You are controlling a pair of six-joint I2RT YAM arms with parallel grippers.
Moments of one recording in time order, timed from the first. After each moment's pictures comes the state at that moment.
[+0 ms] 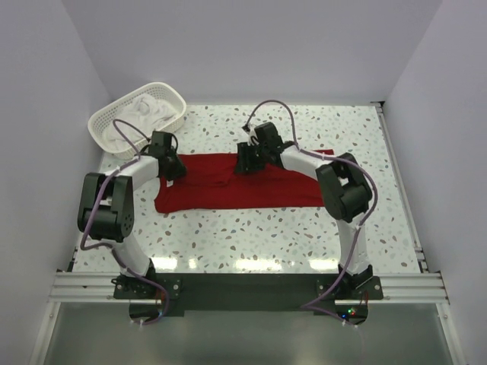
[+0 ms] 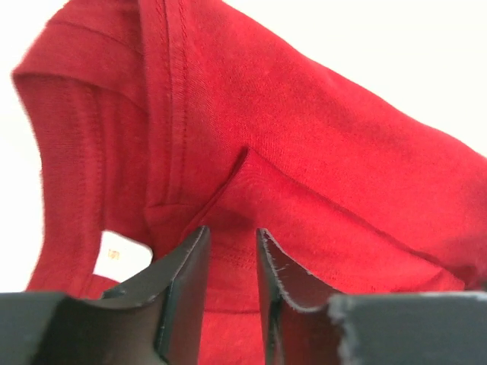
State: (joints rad) left arm -0.11 1.75 1.02 -0.25 -0.03 -0.64; right arm 0.54 2.14 1.49 -0.15 -0.35 0.37
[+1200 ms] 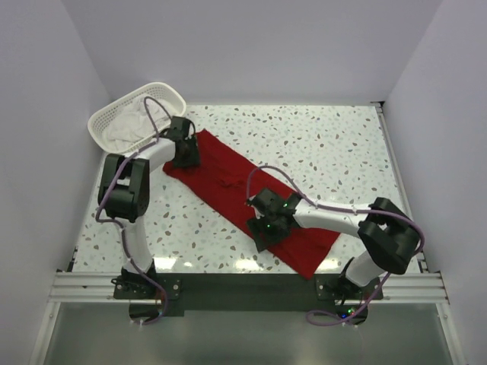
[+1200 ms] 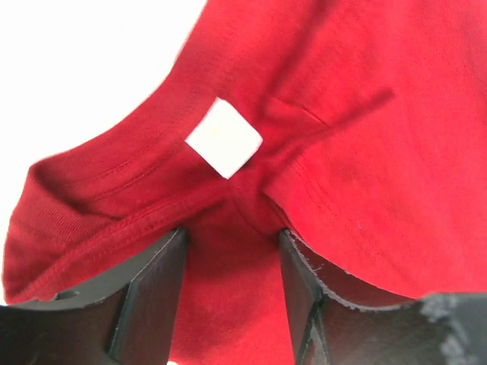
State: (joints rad) left arm -0.19 1.96 1.31 -0.40 -0.09 -0.39; right arm 0.91 1.56 0.86 -0.58 -0.10 0.41
